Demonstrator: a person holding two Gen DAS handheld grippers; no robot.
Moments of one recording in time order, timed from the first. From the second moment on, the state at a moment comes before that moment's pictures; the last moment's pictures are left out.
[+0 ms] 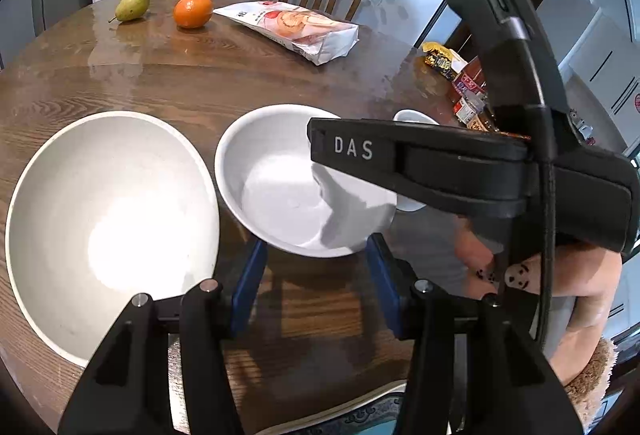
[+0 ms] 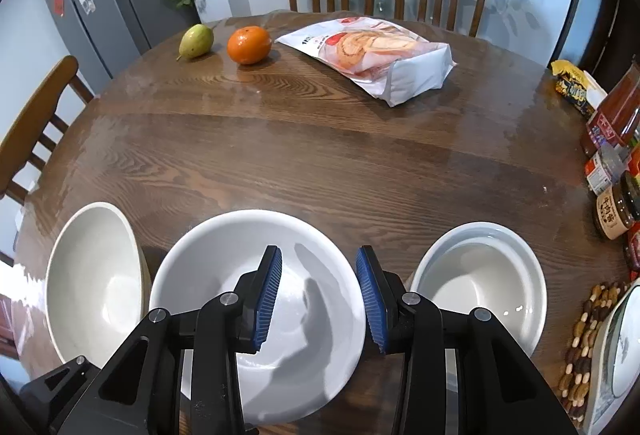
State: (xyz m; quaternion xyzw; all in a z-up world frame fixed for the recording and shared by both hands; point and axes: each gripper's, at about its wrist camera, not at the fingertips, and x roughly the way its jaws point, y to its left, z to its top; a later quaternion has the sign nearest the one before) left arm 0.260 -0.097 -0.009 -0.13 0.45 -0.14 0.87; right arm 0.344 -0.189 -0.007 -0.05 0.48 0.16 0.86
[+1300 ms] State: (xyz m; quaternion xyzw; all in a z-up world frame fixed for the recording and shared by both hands) left arm 0.226 -0.089 0.036 -0.13 0.36 -0.13 0.92; right arm 0.295 -0.181 0.061 -0.08 0.37 0.16 0.91
